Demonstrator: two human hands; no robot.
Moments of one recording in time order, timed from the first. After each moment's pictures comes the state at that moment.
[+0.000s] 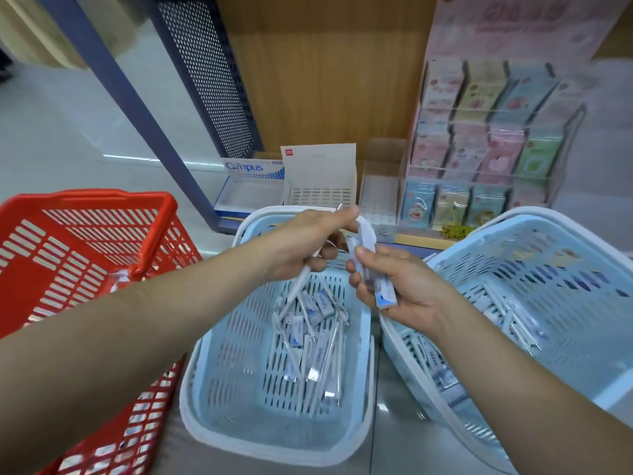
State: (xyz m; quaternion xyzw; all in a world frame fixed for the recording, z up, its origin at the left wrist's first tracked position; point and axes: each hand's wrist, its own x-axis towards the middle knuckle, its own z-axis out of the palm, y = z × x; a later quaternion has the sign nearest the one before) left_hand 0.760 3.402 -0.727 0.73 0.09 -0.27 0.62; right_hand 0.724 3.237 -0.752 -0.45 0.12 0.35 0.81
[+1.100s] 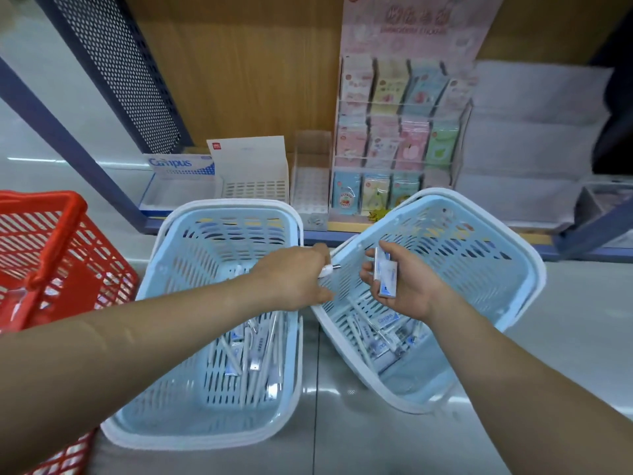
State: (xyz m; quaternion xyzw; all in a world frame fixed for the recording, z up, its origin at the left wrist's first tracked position) left_hand 0.720 3.324 -0.741 0.95 -0.20 -0.23 0.07; right_hand 0.714 3.129 -0.789 -0.44 0.31 0.27 0.80
